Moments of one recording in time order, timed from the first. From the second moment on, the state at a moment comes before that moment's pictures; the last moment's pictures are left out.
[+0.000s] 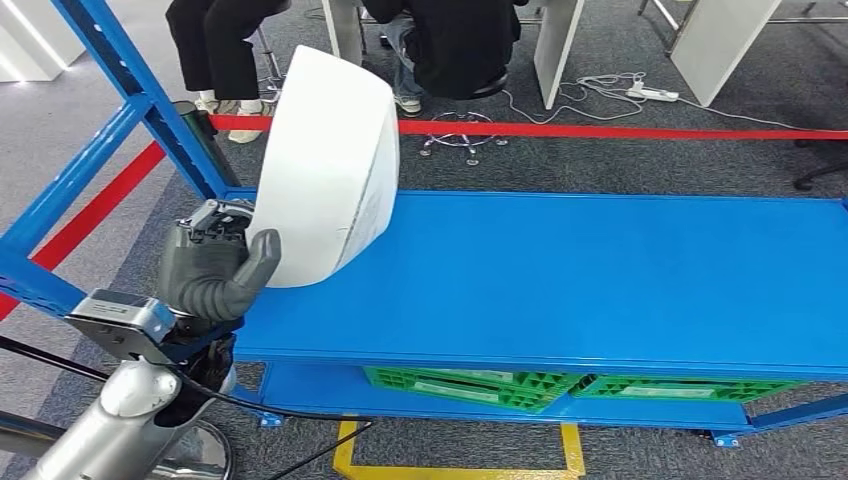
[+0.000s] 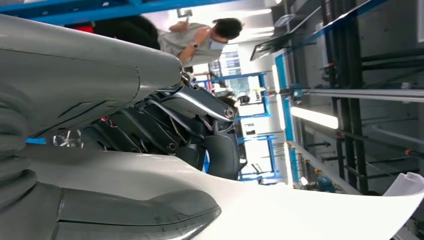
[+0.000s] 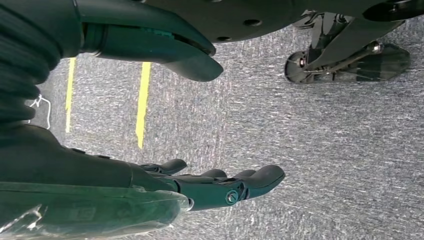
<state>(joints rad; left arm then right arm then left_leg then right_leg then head) -0.29 0.07 -0.51 -1.83 0.11 0.35 -0.36 -0.03 0.17 -1.07 -0.23 1.19 -0.21 -0.27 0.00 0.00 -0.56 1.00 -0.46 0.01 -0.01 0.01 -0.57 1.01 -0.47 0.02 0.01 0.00</state>
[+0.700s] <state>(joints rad) -0.28 0.09 -0.49 -1.84 0.05 0.41 -0.38 -0.03 0.18 -1.07 -0.23 1.18 -0.21 -0.27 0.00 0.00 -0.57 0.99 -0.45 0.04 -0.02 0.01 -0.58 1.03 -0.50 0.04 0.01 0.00</state>
